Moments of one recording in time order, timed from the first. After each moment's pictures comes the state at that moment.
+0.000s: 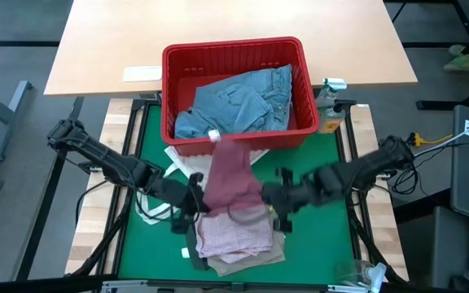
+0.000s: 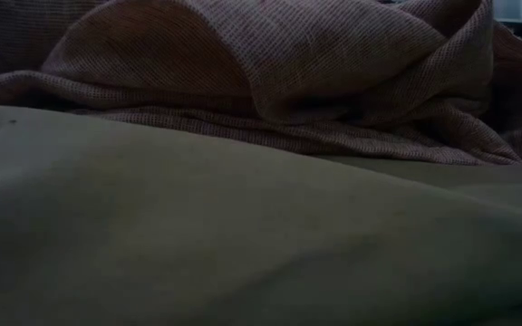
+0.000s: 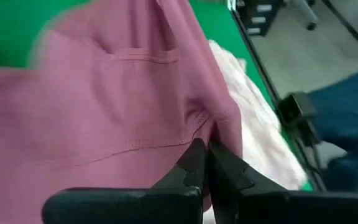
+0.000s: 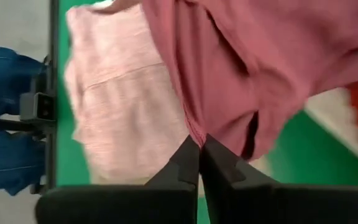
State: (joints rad) left arm -0.44 1.32 1.05 -0.41 -0.14 -0.24; right arm 0.46 1.65 1.70 -1.09 0.19 0.49
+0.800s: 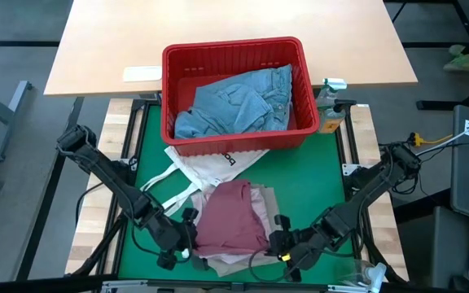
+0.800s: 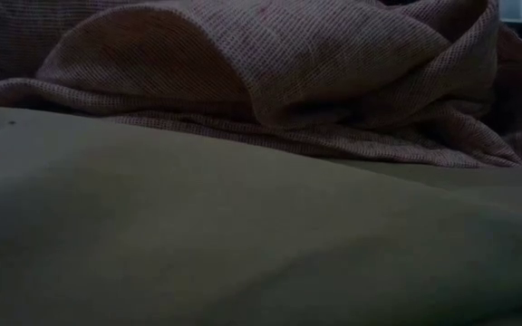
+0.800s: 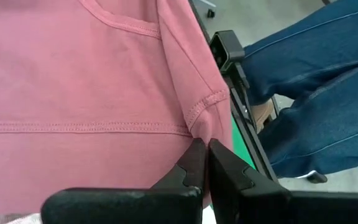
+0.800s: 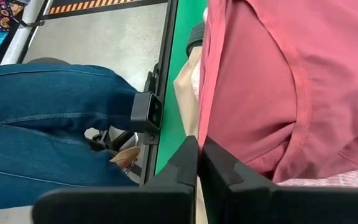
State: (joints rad) left arm -0.71 1.49 1.05 -0.36 -0.14 -0.39; right arm 0.75 1.65 1.35 -0.46 0.22 0.62
